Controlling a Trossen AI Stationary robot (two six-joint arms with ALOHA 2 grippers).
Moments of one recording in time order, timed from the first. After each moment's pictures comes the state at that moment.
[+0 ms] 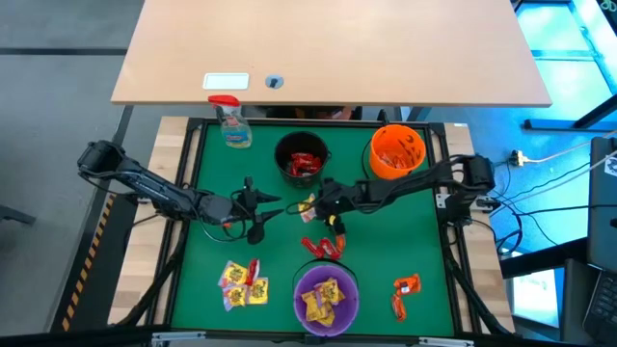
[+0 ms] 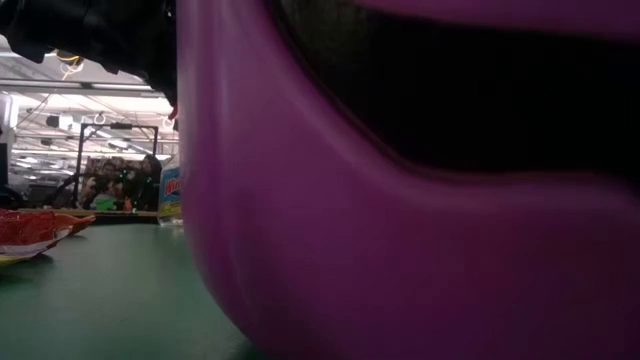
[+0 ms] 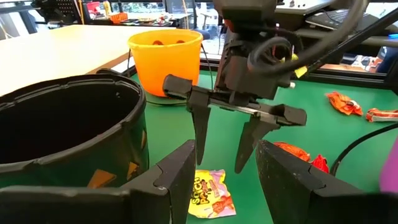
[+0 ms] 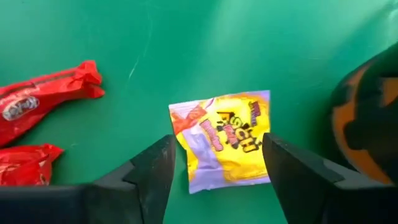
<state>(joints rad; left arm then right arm) -0.29 1.19 0.39 0.56 -0.58 -0.15 0.02 1.81 0.99 0.01 0.01 -0.35</state>
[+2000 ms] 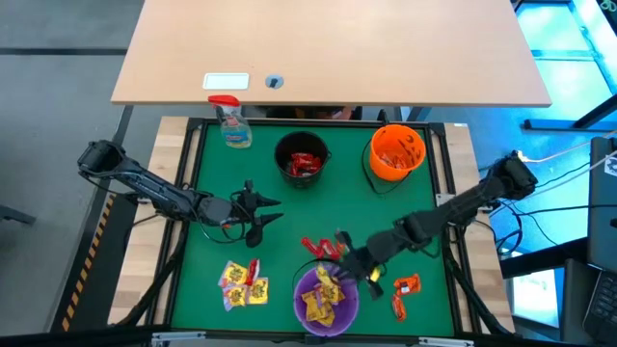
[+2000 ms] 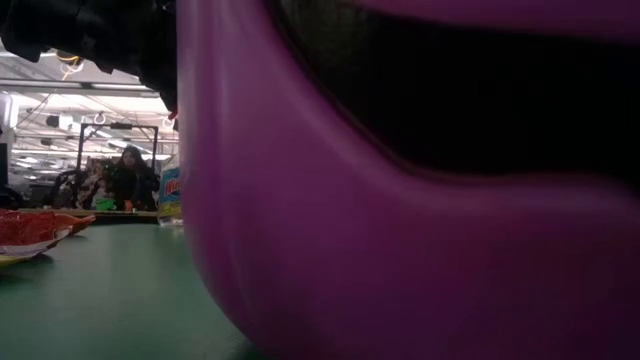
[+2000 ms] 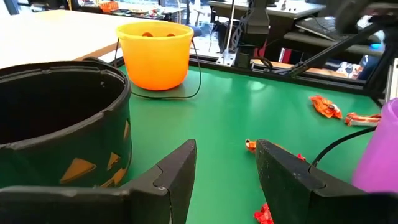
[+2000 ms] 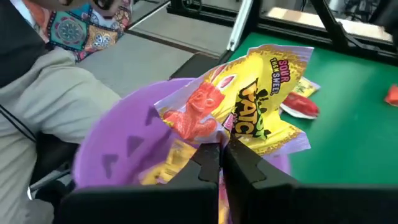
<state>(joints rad) -0.31 1.19 0.39 0.55 -0.56 -0.24 0.48 1.51 1.00 0.06 -0.09 0.00</state>
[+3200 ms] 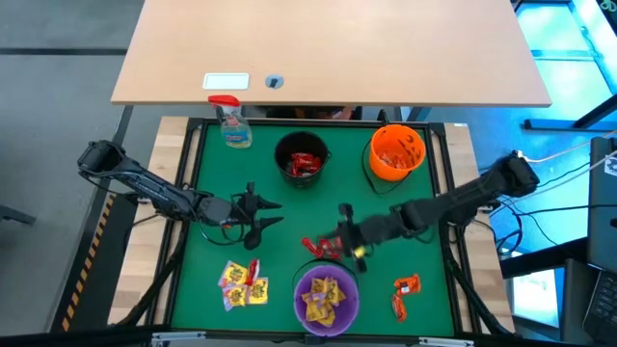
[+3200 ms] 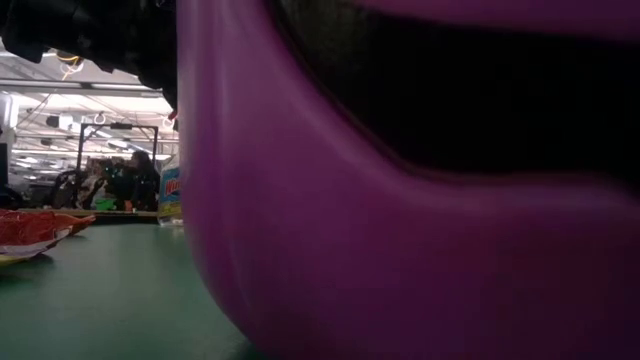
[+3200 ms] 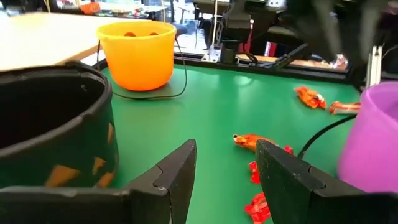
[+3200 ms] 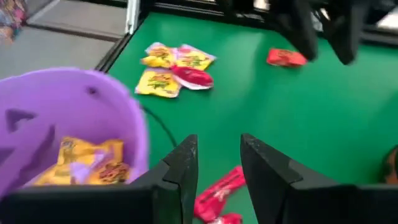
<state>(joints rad) -0.31 1.19 0.39 0.55 -0.50 -0.19 0.37 1.48 1.00 -0.05 0.13 0.03</state>
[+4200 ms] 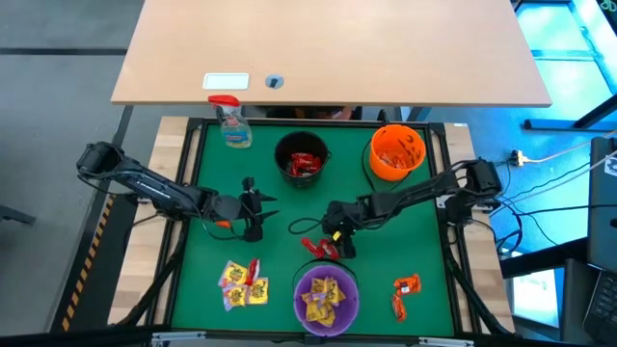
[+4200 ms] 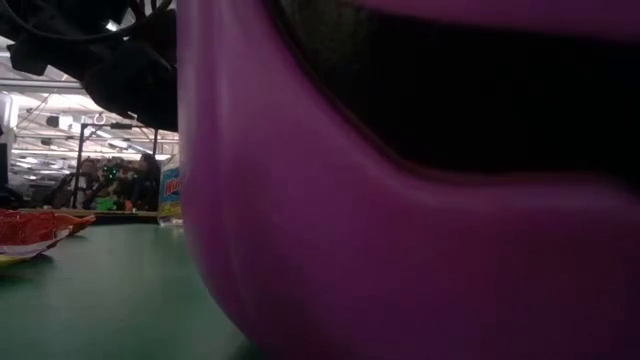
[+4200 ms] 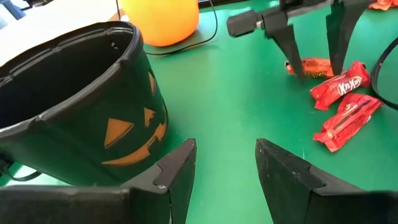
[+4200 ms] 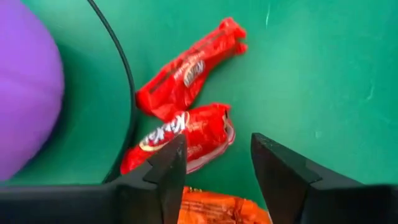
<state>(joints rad) -0.23 1.19 0.38 0.32 -0.51 -0.03 0.15 1.77 1.00 -0.20 -0.17 0.07</state>
